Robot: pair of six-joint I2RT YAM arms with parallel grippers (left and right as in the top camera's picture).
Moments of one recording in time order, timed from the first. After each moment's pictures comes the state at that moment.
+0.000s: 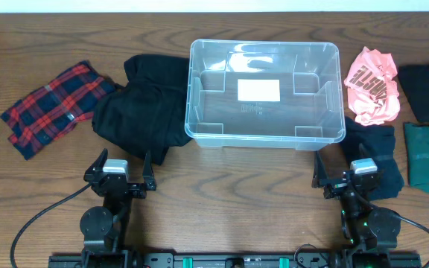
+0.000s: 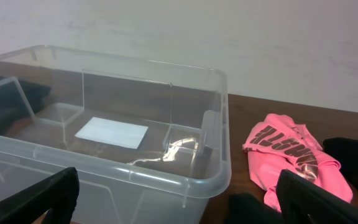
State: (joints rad) left arm 0.00 0.01 0.03 -0.13 0.07 0.01; right arm -0.01 0.01 0.01 -0.06 -0.16 -0.05
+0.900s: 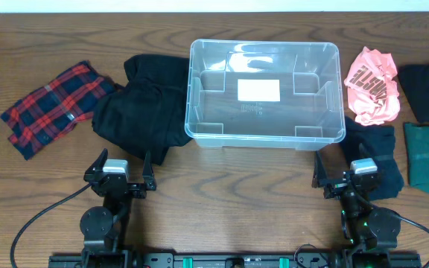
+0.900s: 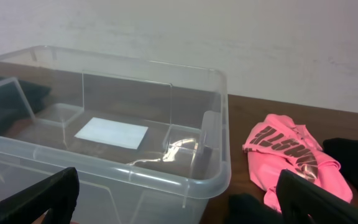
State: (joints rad) left arm 0.00 0.01 0.03 -0.13 0.07 0.01; right arm -0.01 0.01 0.01 -0.06 -0.16 -0.05
